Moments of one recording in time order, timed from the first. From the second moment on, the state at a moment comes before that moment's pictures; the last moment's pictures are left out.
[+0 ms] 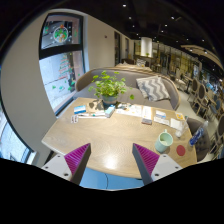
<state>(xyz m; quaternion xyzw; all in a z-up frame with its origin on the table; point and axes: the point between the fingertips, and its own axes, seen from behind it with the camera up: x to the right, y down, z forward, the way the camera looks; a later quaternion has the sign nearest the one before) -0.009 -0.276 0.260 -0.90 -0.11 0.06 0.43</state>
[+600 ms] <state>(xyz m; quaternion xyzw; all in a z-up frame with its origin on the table) 0.350 -0.243 0.157 -0.90 -0.04 0.00 0.43</state>
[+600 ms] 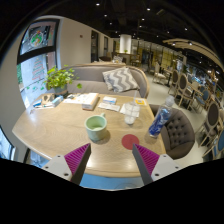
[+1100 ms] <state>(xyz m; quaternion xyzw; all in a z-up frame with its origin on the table) 0.585 -0.063 0.080 -0.87 0.03 -0.01 0.50</state>
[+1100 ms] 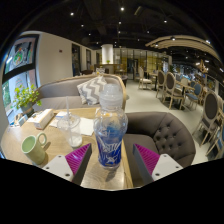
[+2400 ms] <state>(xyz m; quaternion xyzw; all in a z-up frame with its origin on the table) 0.483 -0.024 0.210 -0.70 -0.30 -0.48 0.43</state>
